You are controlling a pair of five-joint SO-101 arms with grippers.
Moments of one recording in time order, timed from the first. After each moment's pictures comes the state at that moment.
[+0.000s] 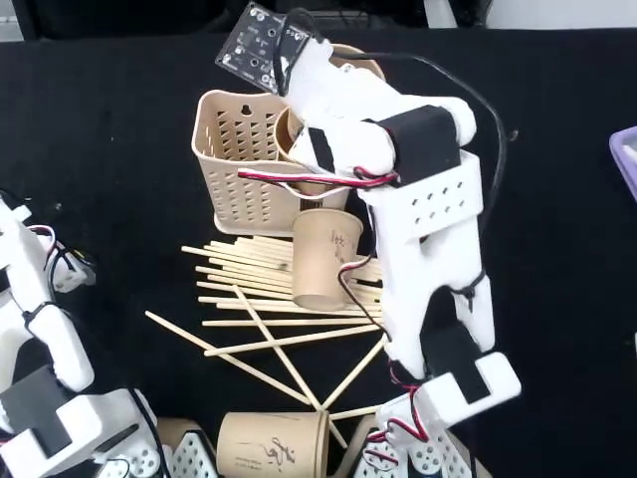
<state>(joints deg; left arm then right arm) -42.1 -11.3 34.2 64.2 1.9 -22.5 3.6 -44.7 99.3 38.7</state>
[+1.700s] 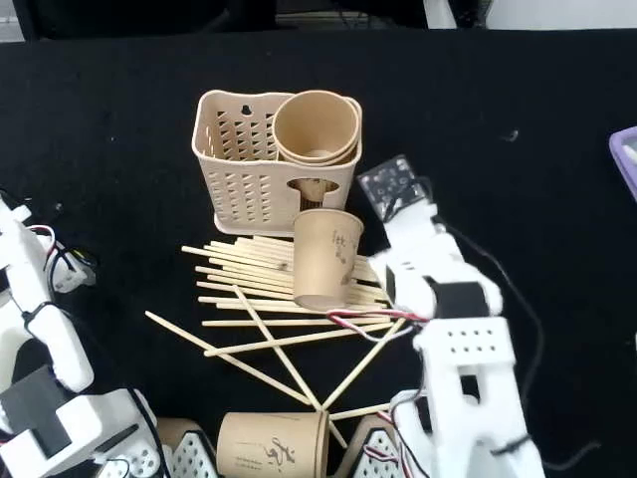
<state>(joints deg) -42.1 -11.3 34.2 64.2 1.9 -2.8 -49.9 62.7 47.8 23.0</state>
